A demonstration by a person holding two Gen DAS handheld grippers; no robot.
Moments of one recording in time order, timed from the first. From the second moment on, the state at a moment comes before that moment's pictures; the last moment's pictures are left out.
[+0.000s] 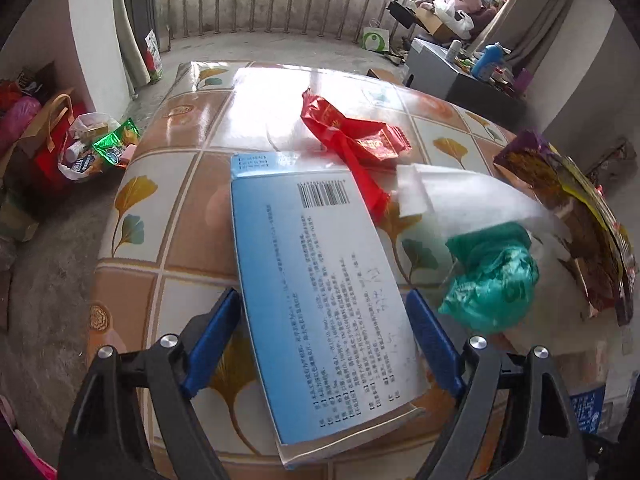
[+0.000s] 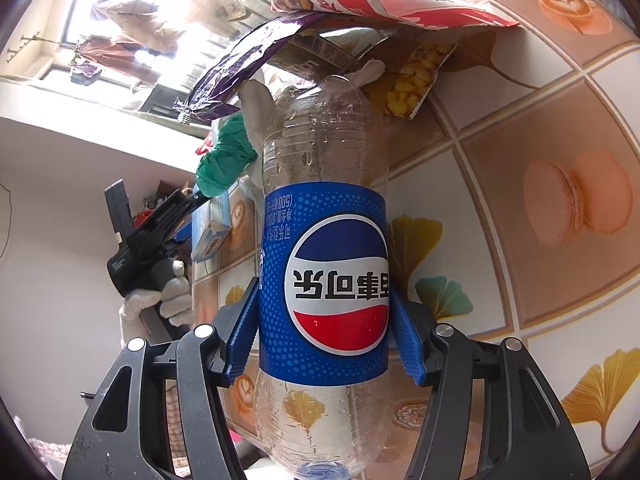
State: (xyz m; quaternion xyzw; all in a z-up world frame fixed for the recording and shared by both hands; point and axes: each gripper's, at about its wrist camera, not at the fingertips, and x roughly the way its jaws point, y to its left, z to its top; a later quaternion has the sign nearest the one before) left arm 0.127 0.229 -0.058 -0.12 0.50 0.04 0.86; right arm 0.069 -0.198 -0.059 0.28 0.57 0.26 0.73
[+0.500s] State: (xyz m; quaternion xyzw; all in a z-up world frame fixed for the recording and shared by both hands) left arm 0.030 0.180 -0.056 -0.04 0.54 -0.11 0.84; right arm 0.042 -0.223 -0.050 0.23 0.59 0.23 0.74
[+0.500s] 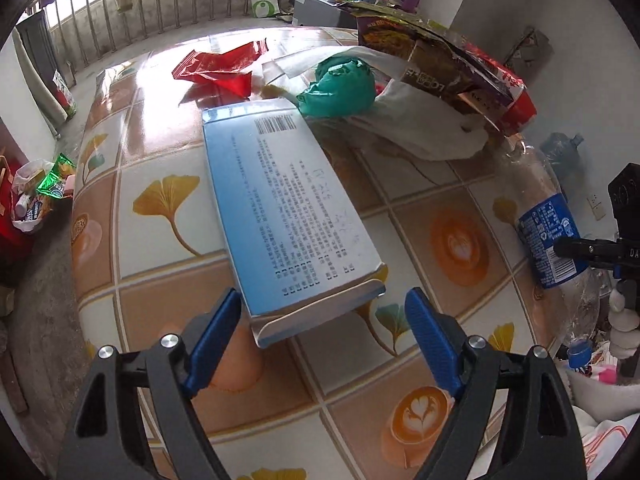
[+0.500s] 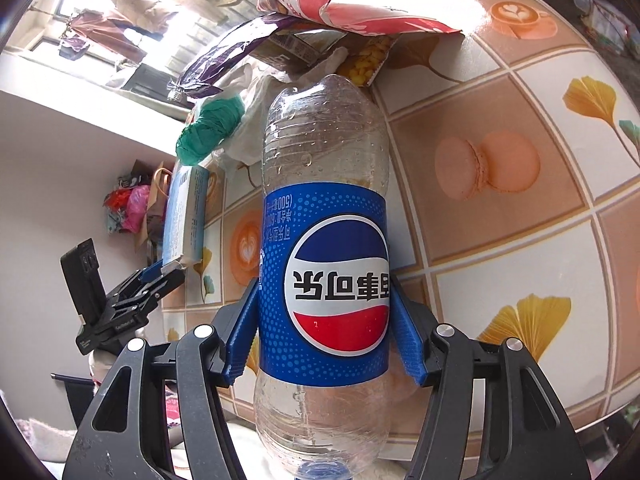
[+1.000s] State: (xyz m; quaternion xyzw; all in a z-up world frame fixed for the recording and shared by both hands) left arm 0.067 0.203 -0.064 -0.11 0.53 -0.01 0.84; right arm 0.038 -0.205 -0.047 0.19 0.57 0.18 0.78
